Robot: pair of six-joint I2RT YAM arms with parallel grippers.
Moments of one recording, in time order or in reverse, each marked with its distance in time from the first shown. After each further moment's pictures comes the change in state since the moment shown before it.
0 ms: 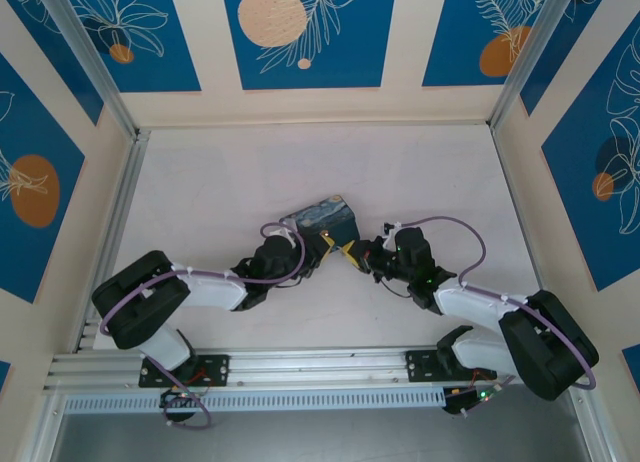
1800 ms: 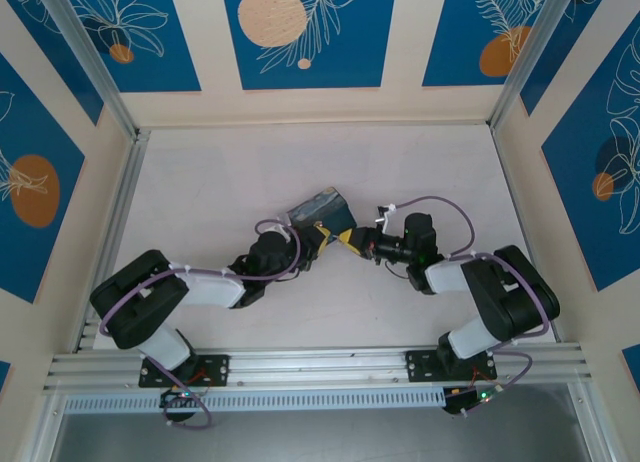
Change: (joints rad) left arm 0.027 -0.004 -0.001 0.061 -0.012 -0.085; right arm -0.179 0.339 0.058 0.433 -0.406 -0.177
